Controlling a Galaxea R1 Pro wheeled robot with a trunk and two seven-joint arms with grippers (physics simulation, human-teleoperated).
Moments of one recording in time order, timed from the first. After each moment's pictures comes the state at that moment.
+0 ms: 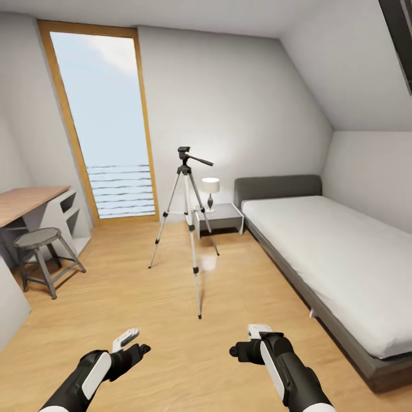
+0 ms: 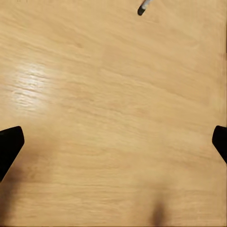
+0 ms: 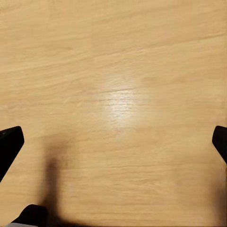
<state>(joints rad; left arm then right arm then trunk) -0.46 0.08 0.06 -0.61 0.58 0.54 0.00 -0.43 0.13 0.00 -0.87 0.00 0.78 0.10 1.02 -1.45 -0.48</state>
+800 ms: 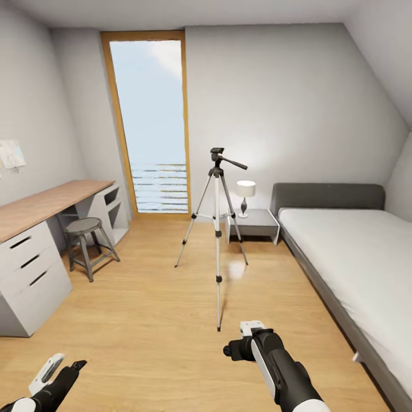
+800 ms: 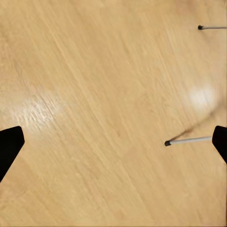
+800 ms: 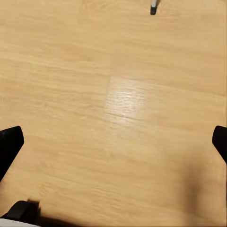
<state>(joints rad) -0.21 0.10 0.60 -0.95 0.70 0.55 0.06 -0.45 0.16 0.06 -0.87 0.05 0.79 0.09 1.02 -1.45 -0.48</state>
